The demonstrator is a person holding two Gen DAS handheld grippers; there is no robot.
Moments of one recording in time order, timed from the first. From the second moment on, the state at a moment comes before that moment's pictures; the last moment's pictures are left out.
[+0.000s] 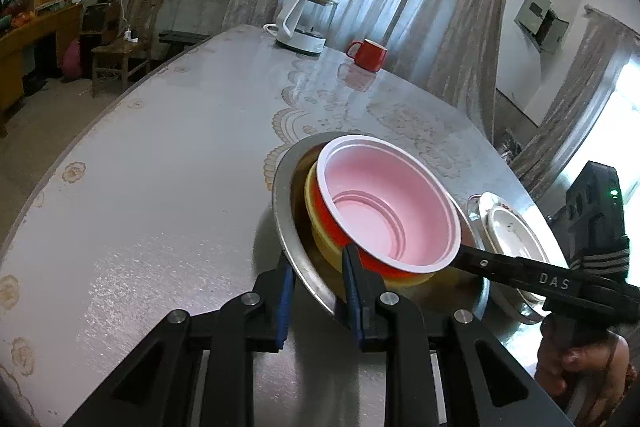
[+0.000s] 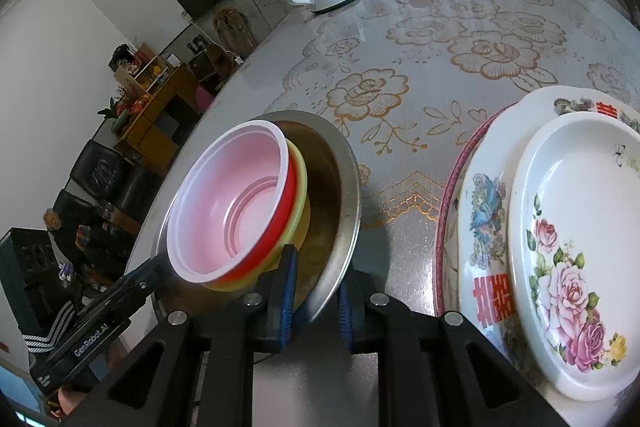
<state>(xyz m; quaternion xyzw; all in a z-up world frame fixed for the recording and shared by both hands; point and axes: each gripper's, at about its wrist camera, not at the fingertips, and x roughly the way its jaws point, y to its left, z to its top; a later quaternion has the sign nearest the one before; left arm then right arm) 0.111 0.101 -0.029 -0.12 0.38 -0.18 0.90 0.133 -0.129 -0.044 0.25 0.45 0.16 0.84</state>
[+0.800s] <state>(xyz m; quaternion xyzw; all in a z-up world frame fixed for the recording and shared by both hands) 0.085 0.088 0.003 -0.09 0.32 -0.18 0.92 0.114 -0.143 -0.025 0.26 0.41 0.17 0.86</state>
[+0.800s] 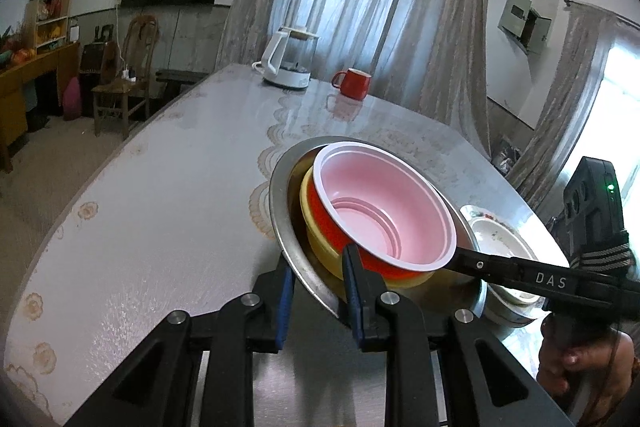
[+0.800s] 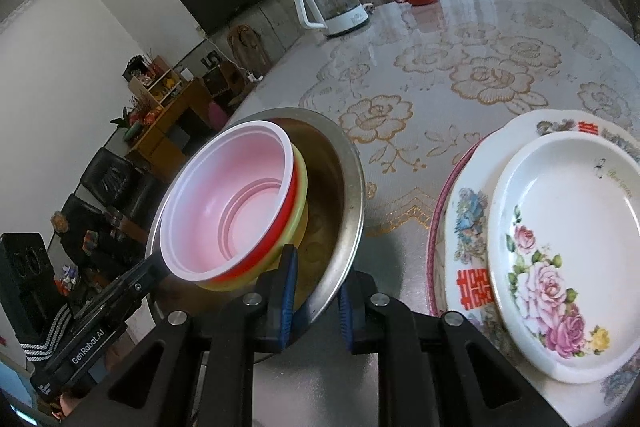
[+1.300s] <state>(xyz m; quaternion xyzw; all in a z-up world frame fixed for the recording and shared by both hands) 0.079 0.040 0.040 -0.06 0.29 -0.22 0.93 0.079 -0.190 0.000 0.28 0.36 0.14 0.88</state>
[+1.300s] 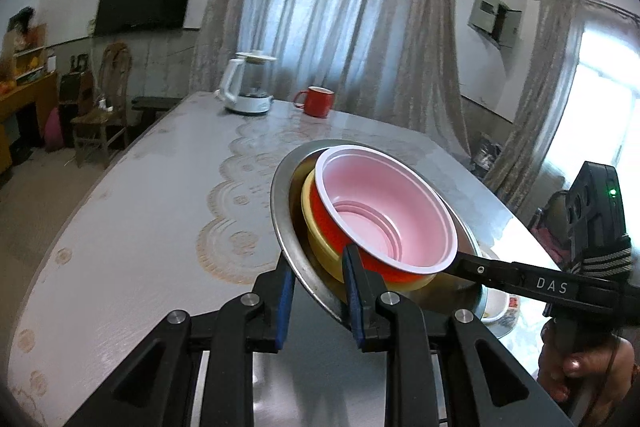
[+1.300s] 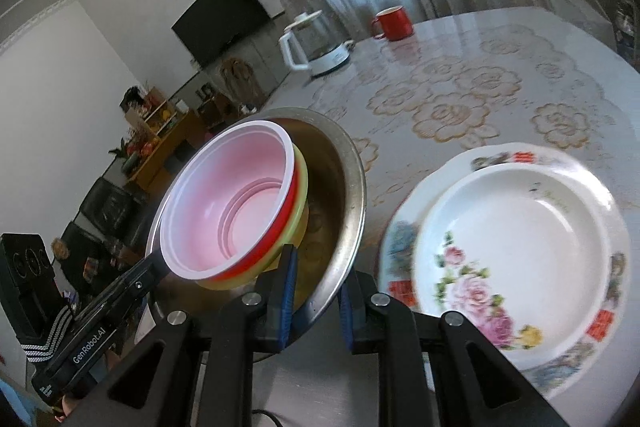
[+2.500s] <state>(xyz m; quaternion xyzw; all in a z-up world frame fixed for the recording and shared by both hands) 0.091 -0.103 0.019 -0.03 0.32 -0.32 0.89 0.027 -0.318 -0.025 0.34 0.36 0.00 0.87</state>
